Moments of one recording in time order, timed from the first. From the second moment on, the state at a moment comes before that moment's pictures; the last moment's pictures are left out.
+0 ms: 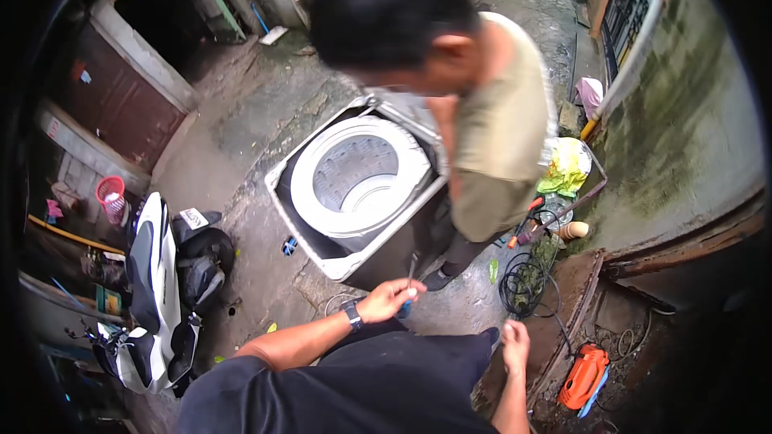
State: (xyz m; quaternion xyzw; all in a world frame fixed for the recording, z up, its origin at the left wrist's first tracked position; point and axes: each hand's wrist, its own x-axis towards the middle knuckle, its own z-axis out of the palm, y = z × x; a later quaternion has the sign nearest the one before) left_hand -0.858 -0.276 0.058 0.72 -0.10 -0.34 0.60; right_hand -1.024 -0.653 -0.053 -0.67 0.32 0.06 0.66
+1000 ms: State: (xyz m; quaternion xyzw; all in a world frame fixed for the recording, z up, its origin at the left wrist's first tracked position) left_hand -0.630 -0.020 0.011 0.87 -0.37 -0.07 0.33; right_hand -0.845 -0.244 0.124 -0.88 0.19 0.20 0.39
